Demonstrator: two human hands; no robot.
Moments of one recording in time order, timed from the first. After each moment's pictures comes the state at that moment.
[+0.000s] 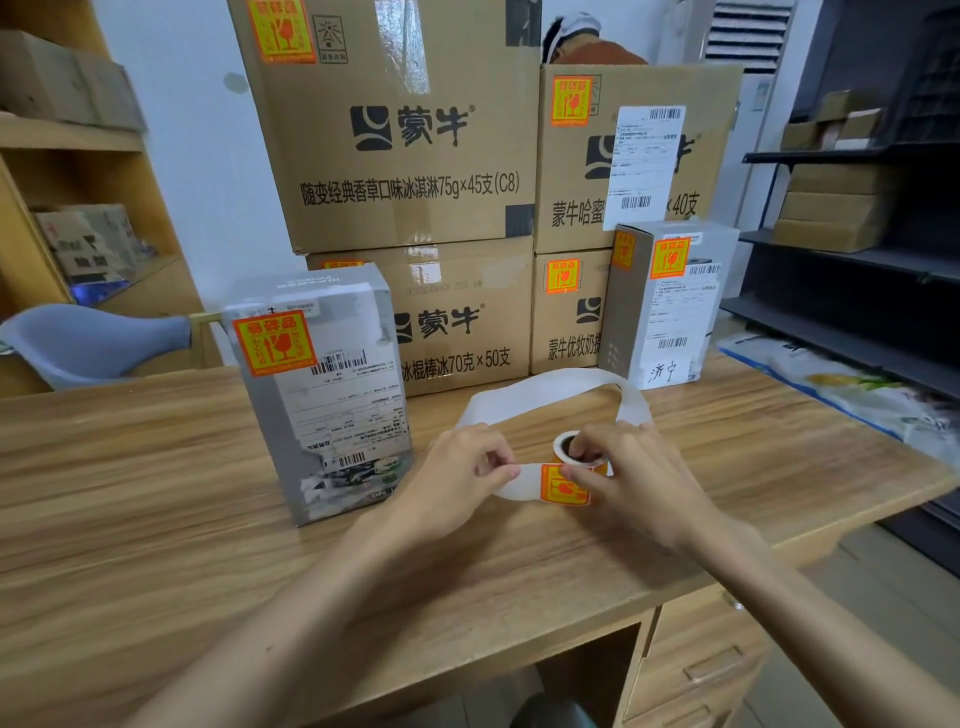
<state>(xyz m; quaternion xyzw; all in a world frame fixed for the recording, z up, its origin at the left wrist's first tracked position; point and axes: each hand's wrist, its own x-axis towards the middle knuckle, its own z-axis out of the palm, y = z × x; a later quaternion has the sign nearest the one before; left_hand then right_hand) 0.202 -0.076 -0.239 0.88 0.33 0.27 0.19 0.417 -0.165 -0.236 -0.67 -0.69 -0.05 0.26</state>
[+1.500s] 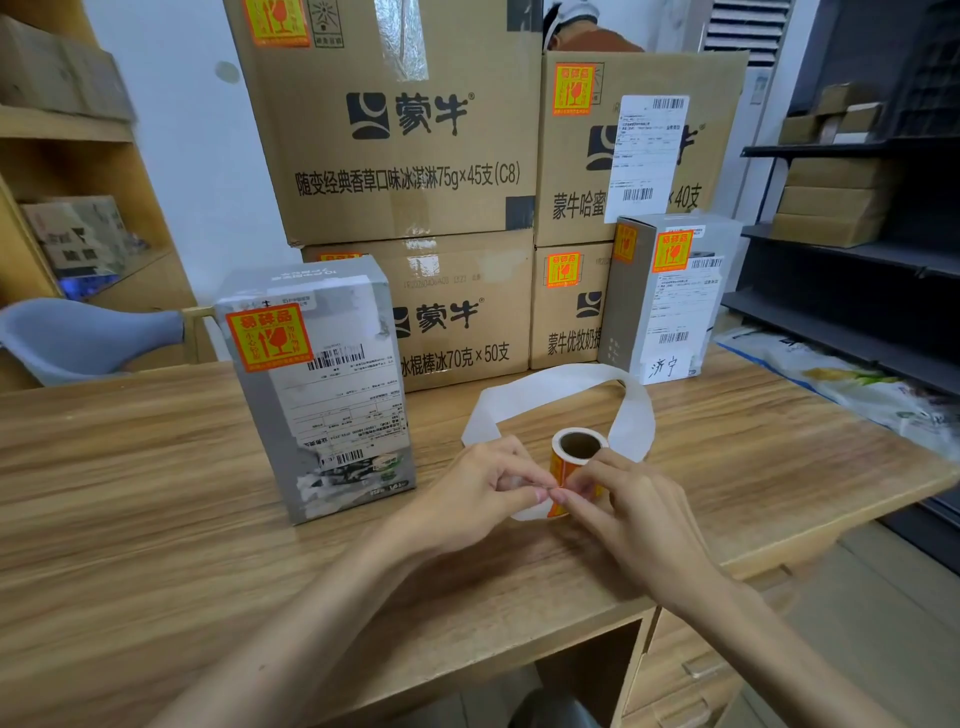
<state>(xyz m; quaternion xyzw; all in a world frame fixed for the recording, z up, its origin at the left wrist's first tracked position) 0.208 -0.091 -0.241 0.86 0.24 0.24 0.37 0.389 -0.193 -0.262 -0.65 -0.67 -0.06 0.35</state>
